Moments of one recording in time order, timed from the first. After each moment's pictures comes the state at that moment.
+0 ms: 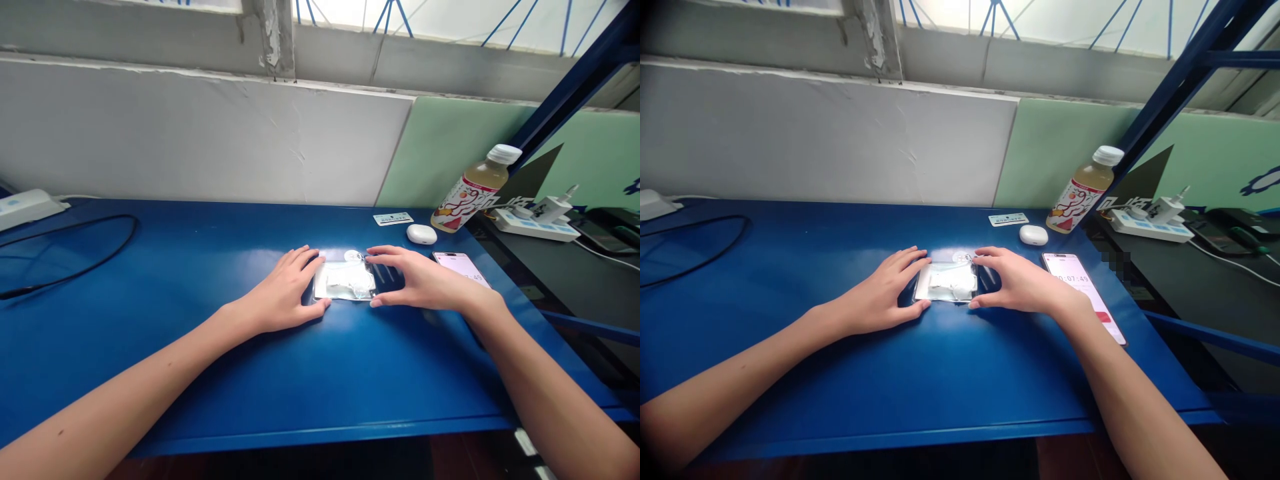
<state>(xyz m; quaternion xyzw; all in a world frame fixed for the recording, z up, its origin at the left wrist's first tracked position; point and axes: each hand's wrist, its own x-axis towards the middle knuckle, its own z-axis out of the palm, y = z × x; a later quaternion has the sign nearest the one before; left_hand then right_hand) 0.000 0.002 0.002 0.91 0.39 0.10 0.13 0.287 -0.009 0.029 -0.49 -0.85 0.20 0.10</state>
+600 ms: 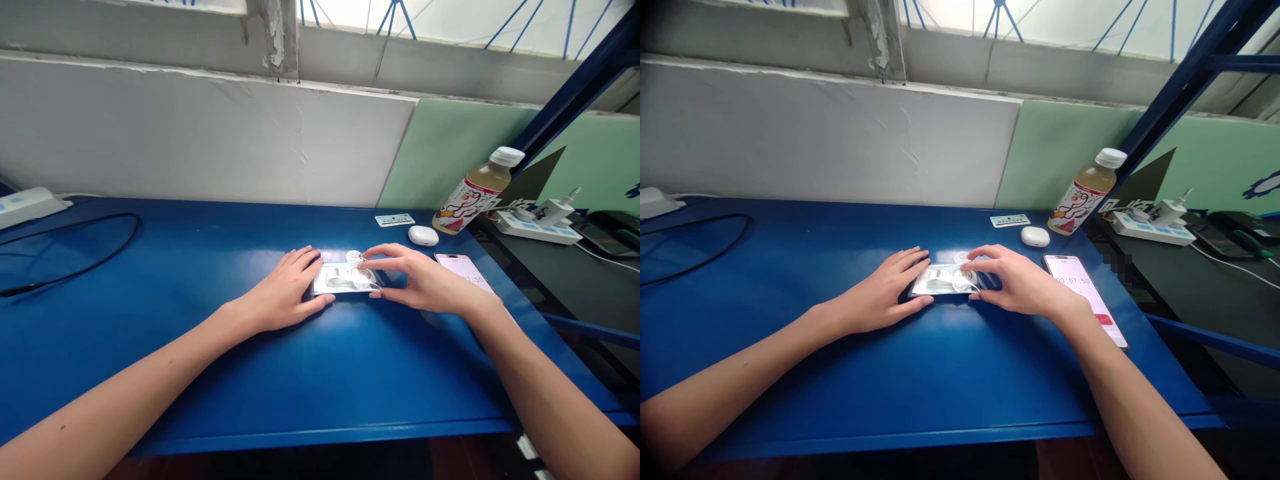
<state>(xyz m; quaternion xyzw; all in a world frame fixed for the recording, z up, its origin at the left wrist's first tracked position) -0.002 0.004 0.002 0.91 0.38 0.09 0.14 0.281 -0.012 0.034 -0.42 -0.88 0.17 0.15</state>
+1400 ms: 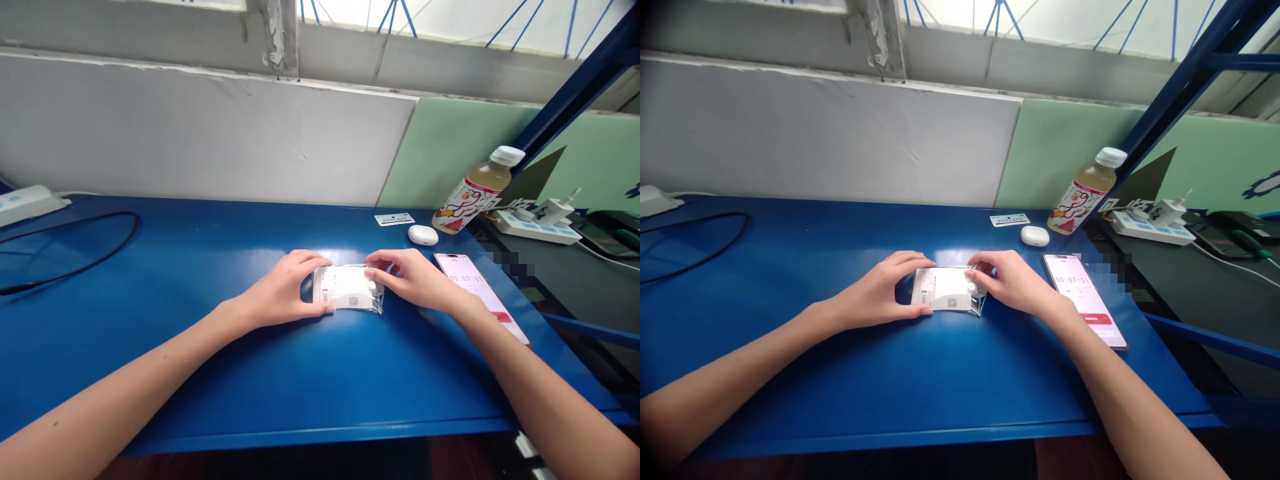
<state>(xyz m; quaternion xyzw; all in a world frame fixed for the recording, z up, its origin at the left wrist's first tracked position) -0.003 0.007 0.006 0.89 0.35 0.20 0.21 0.271 -0.006 0.021 -0.50 -0.81 0.25 0.19</state>
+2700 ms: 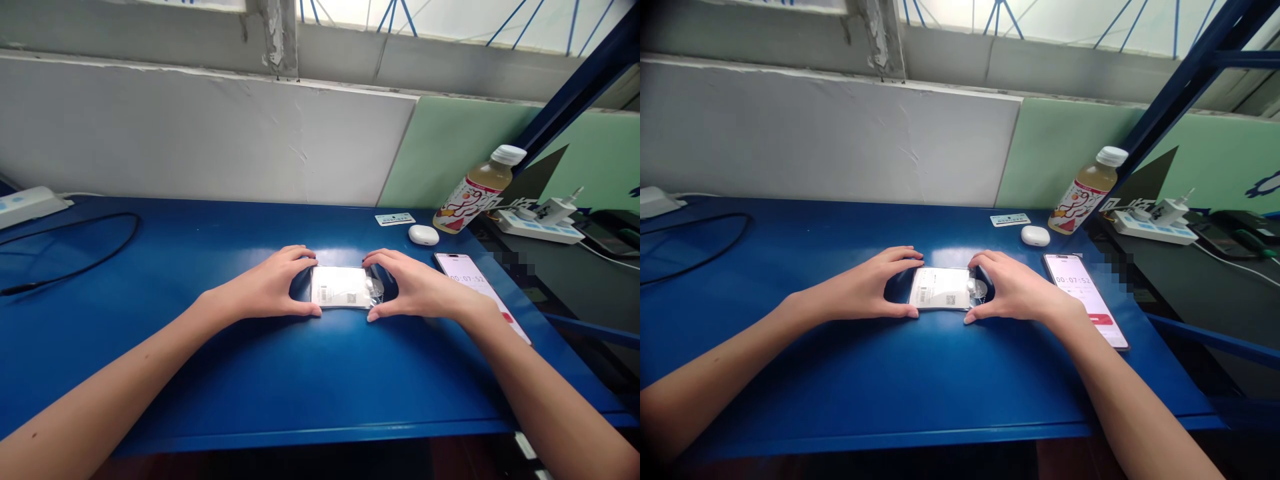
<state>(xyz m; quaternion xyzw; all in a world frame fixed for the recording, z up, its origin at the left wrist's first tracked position) -0.020 0.015 0.018 0.90 0.39 0.08 0.20 0.280 -0.013 0.021 -0.47 -0.85 0.20 0.11</state>
